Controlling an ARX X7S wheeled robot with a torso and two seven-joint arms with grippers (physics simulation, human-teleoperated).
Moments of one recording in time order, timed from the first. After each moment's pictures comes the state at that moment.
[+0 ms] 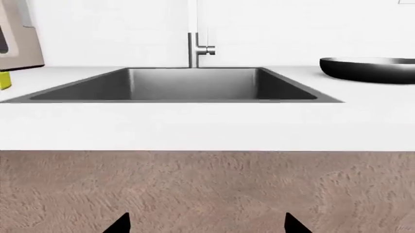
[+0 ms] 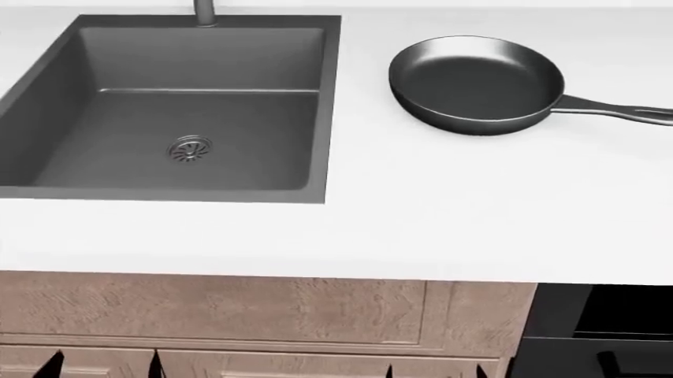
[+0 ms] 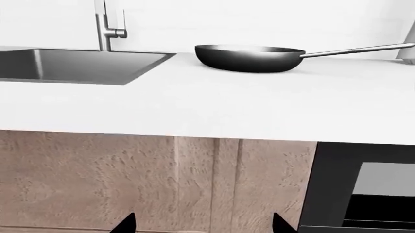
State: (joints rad) left arm 0.01 -0.09 0.09 0.01 -0.08 0.04 -0.11; right arm 0.01 0.09 -0.12 0.01 0.06 0.01 0.11
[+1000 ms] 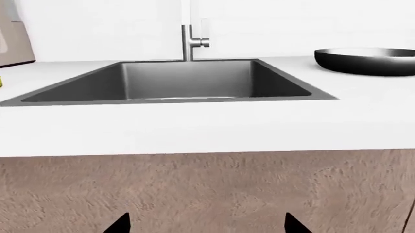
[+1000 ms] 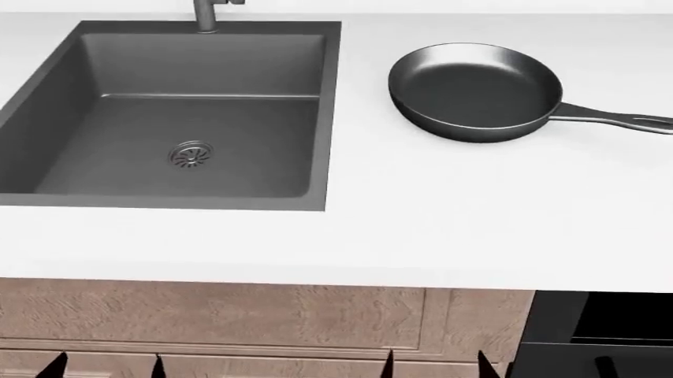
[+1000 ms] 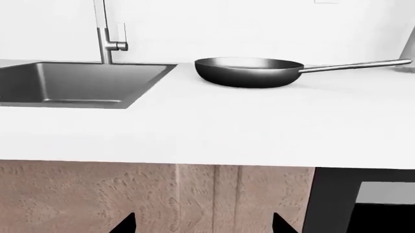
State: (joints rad) left arm 0.02 -0.07 0.06 0.09 -0.05 -0.08 -0.06; right arm 0.03 0.06 -0.08 -0.06 0.05 0.08 0.07
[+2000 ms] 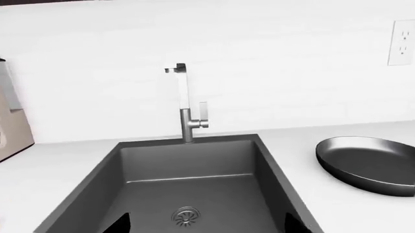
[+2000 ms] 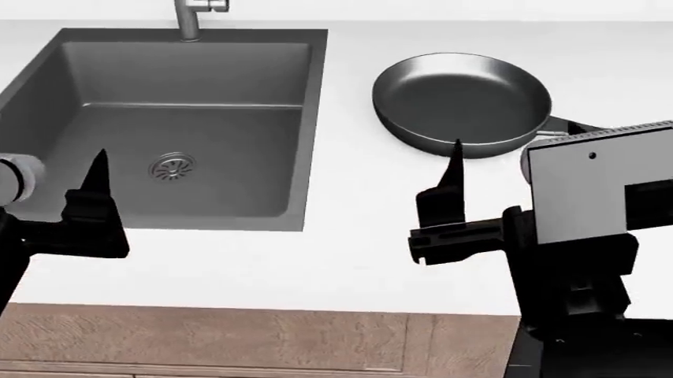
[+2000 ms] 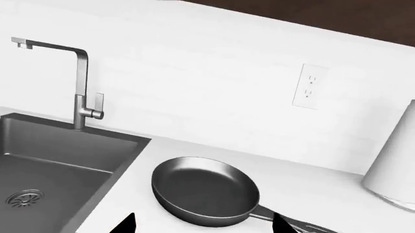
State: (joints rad) left arm -0.60 -0.16 -0.01 0.64 -0.19 -1.16 -0.07; right arm 0.63 0.30 -0.01 -0.58 0.18 1.08 -0.03
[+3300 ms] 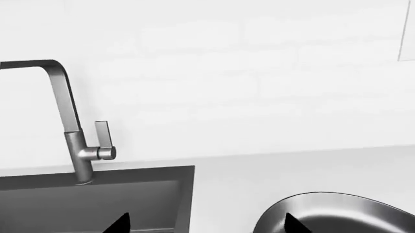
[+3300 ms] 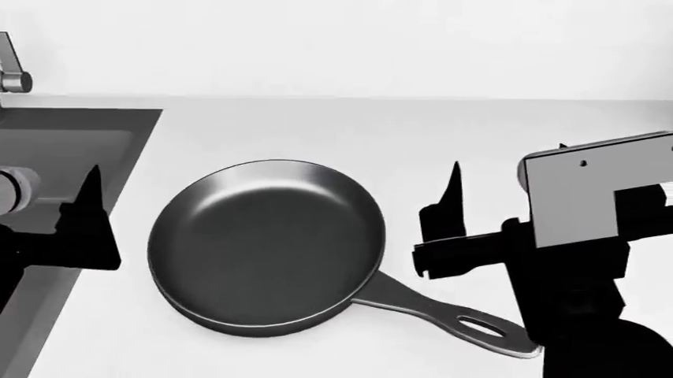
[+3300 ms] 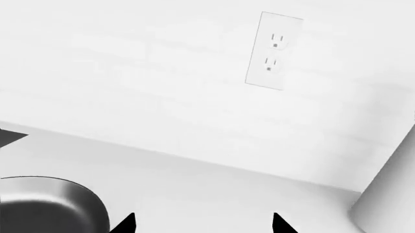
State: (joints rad) left arm -0.57 -0.20 -0.02 0.60 -0.23 -1.14 -0.08; right arm 0.62 0.32 -0.02 -0.50 0.20 1.05 -0.05
